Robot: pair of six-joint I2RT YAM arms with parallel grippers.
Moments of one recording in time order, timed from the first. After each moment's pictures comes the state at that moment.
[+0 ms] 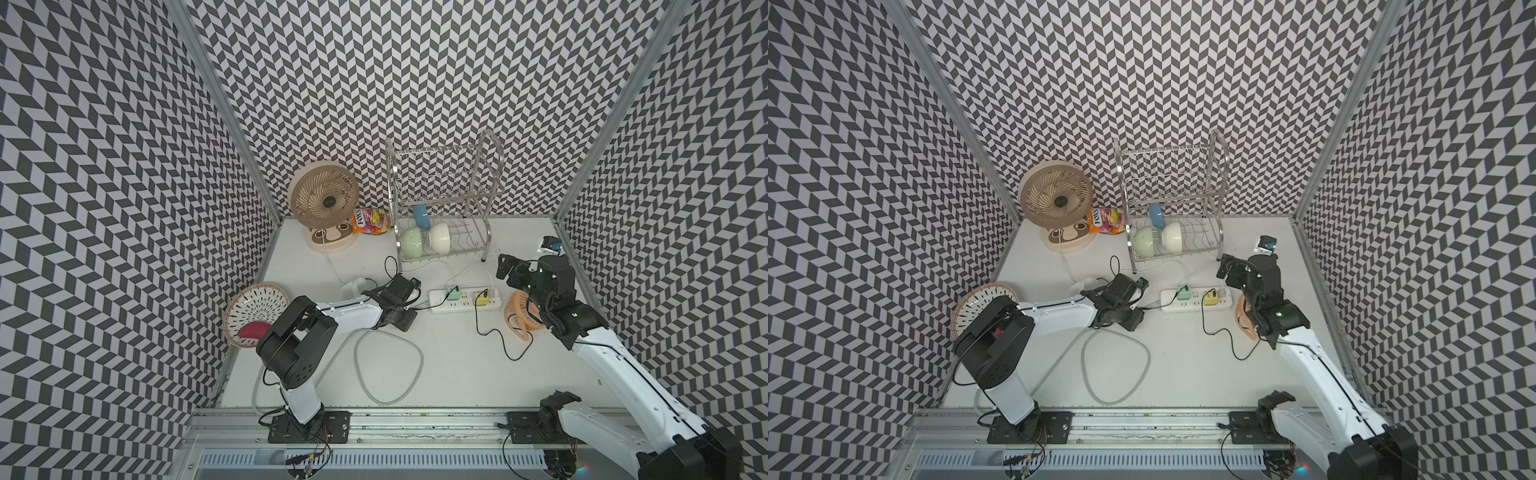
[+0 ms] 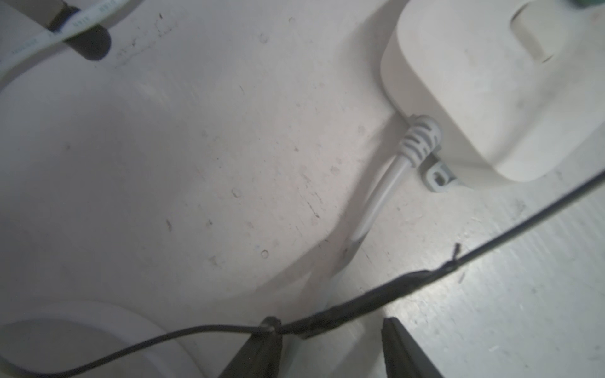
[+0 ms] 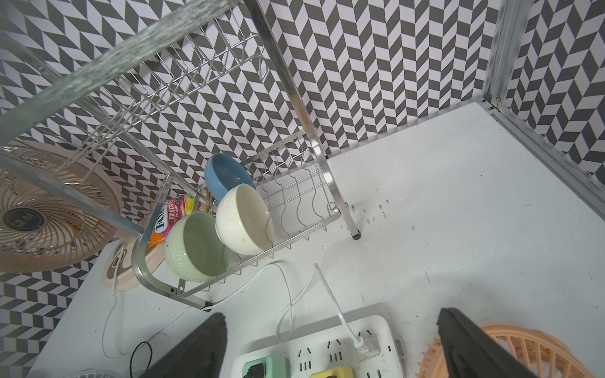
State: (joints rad) left arm -0.70 1.75 0.95 -0.26 -0.05 -0.04; right arm 0.27 1.00 0.80 -0.21 0.21 0.47
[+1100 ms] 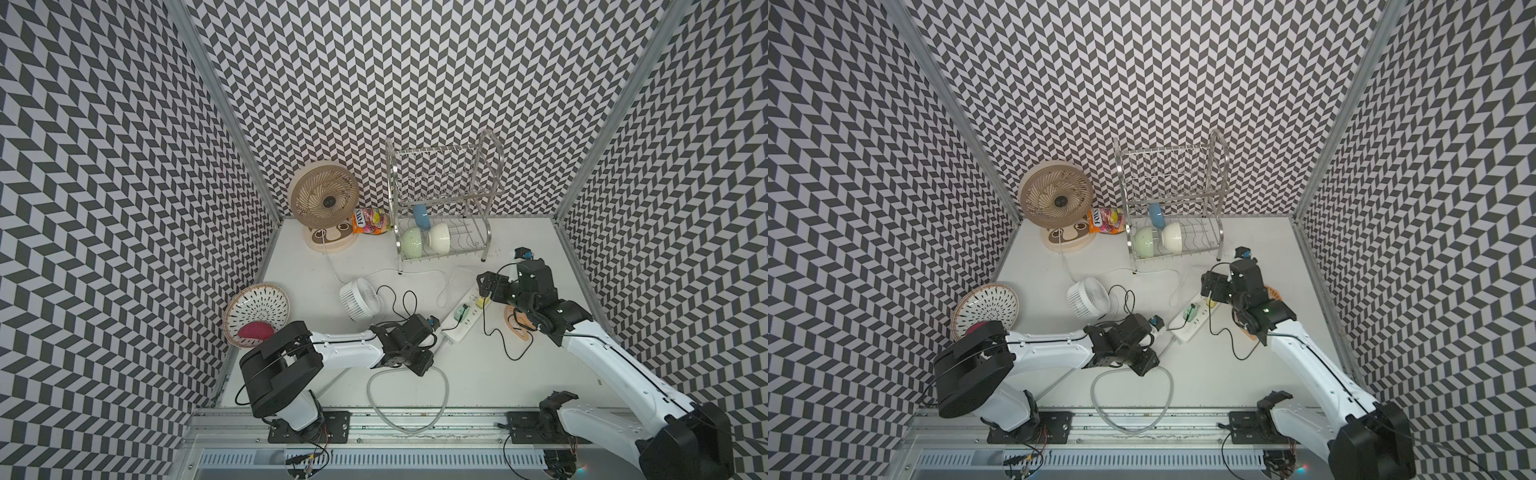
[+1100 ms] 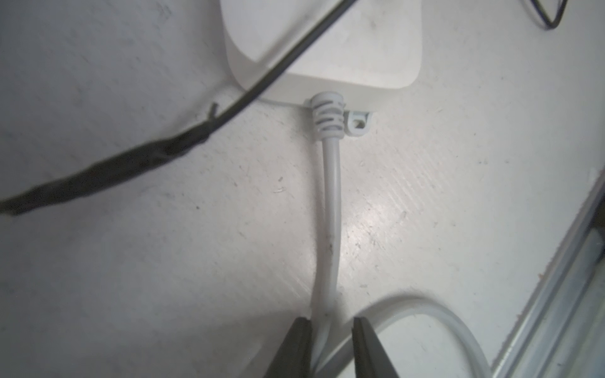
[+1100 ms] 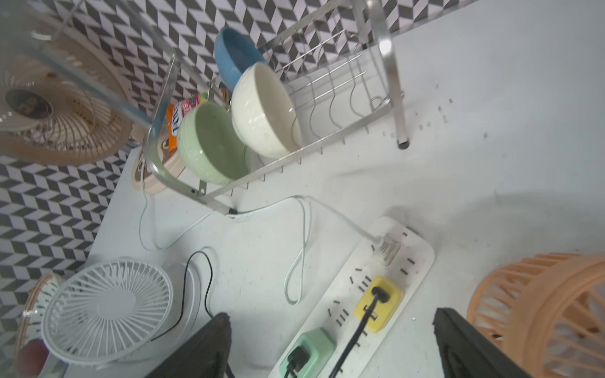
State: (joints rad) left arm -1.01 1.56 0.73 -0.18 0.18 -0.37; right arm 0.42 1.08 0.79 -0.38 0.03 0.54
